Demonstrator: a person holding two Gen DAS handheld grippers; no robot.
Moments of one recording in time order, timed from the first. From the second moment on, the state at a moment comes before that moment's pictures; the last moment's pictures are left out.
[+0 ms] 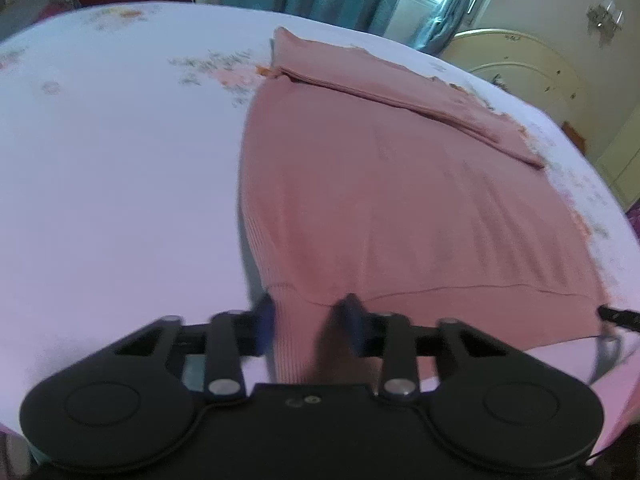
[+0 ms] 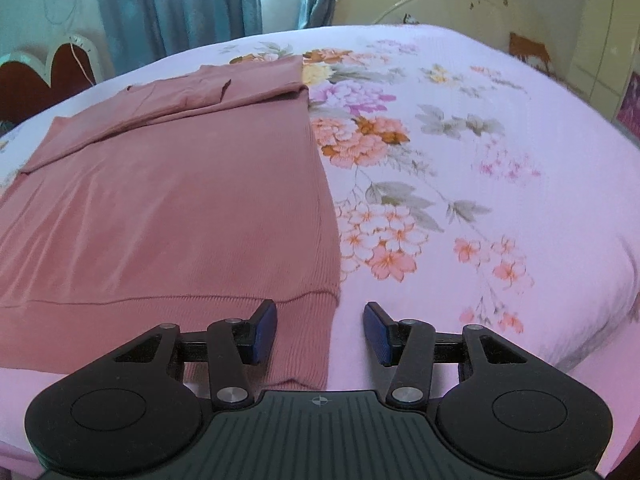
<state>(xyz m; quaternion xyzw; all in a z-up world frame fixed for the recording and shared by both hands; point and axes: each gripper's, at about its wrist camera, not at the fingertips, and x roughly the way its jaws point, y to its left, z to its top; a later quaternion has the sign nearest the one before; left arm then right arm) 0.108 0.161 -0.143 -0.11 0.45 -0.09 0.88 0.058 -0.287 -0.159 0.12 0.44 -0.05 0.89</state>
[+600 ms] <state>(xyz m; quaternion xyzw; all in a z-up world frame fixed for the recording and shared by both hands) 0.126 0.158 -0.099 -0.14 0.37 -0.15 0.91 0.076 -0.290 -0.108 0.18 0.39 0.00 0.90</state>
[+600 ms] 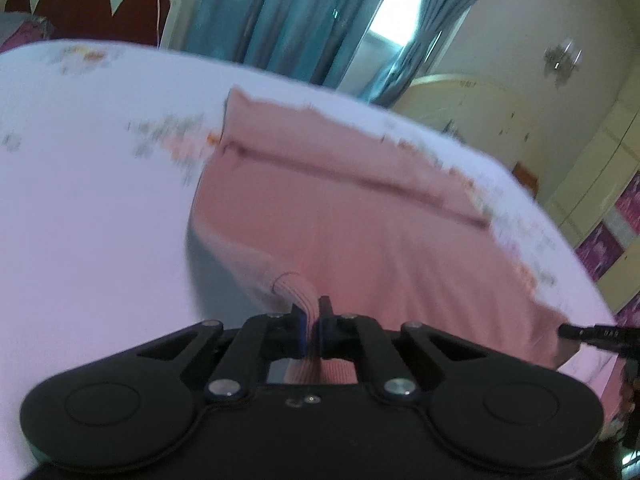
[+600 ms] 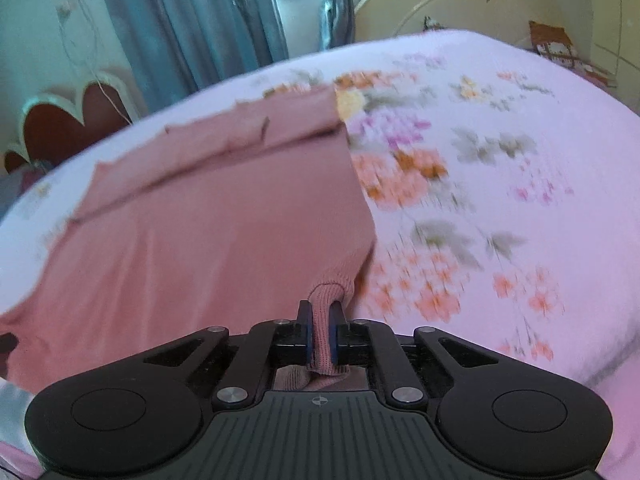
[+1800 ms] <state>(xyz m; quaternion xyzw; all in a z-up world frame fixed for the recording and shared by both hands) 0.470 0.116 -0.118 -0.16 0.38 -0.03 0.91 0.467 -0.357 -0.155 0.32 0.39 -0.03 0.86</state>
